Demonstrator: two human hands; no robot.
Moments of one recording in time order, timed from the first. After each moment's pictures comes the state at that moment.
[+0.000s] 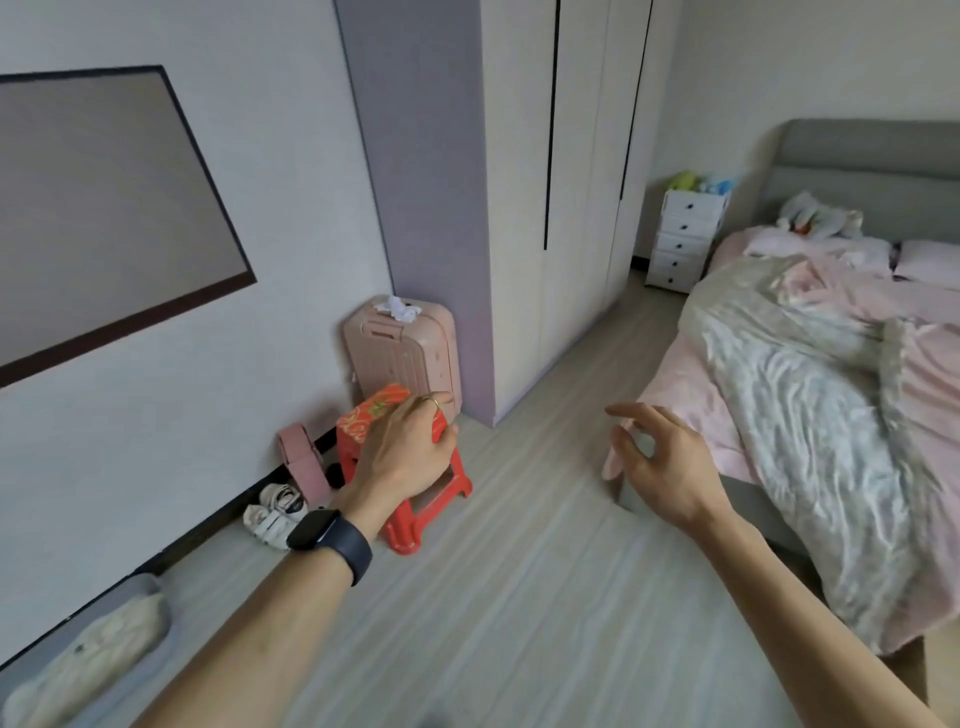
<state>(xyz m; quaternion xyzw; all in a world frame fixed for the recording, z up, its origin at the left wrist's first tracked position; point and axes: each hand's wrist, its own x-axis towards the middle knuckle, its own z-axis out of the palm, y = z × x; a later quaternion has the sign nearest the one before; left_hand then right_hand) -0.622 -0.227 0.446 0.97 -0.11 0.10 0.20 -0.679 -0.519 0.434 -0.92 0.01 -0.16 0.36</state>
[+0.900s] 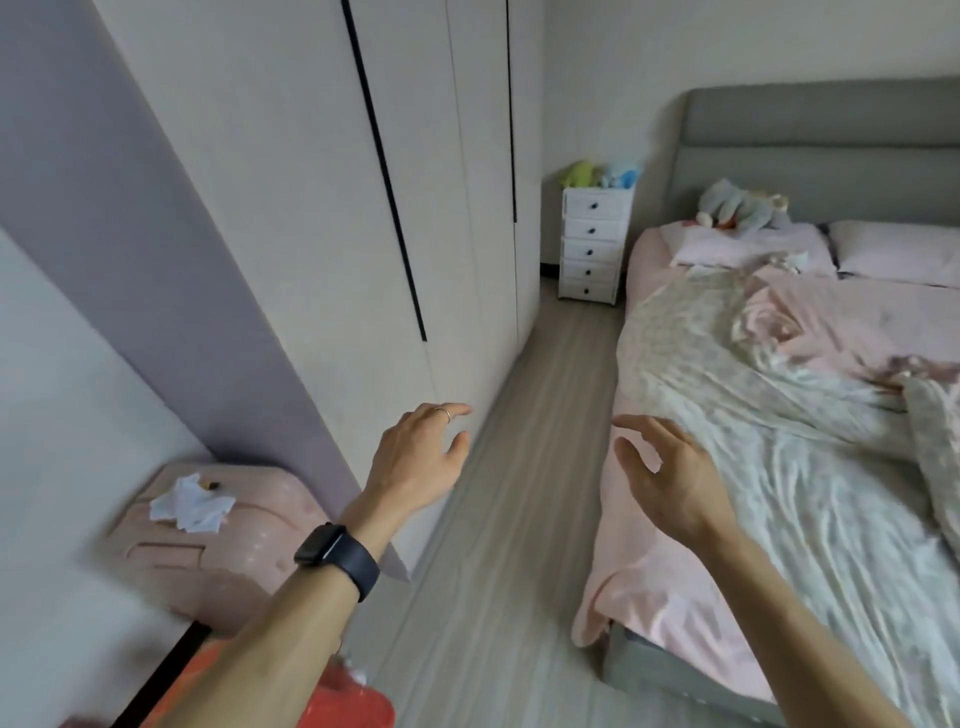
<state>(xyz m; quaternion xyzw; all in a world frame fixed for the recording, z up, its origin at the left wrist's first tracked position) 0.085 -0.525 0.416 0.94 -0.24 0.00 0.23 -0.049 -0.781 0.393 -0.91 0.17 -0.18 0.33</state>
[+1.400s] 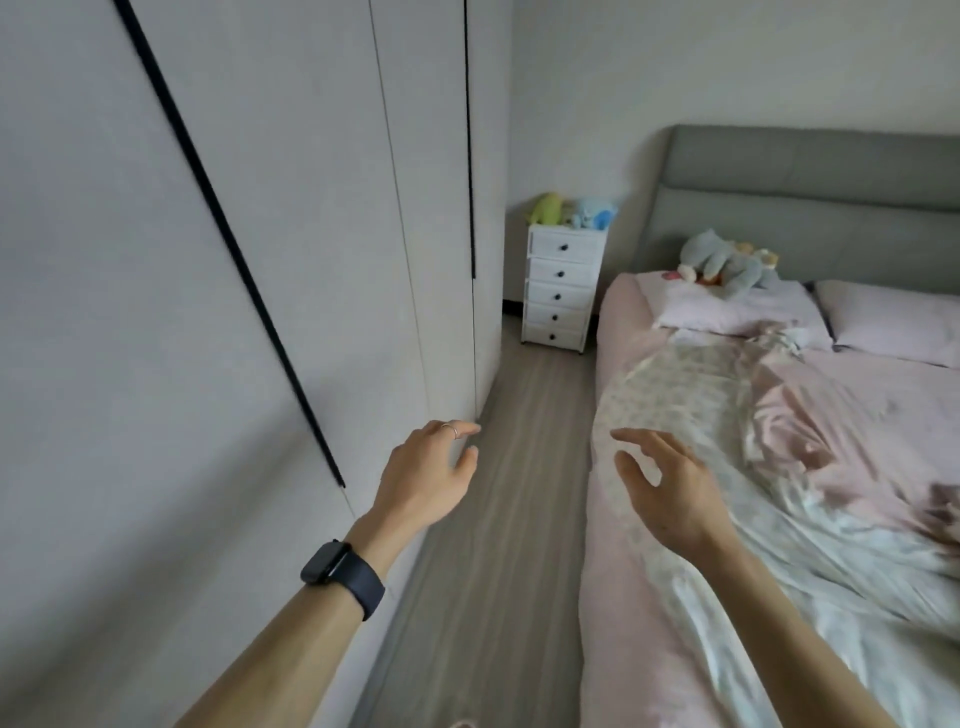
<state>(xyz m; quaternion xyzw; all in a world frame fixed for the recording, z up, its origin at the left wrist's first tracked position) 0.455 -0.739 0.390 0.92 -0.27 -0.05 0.29 0.309 -0.983 0.393 -0.91 0.21 -0.17 0.31</state>
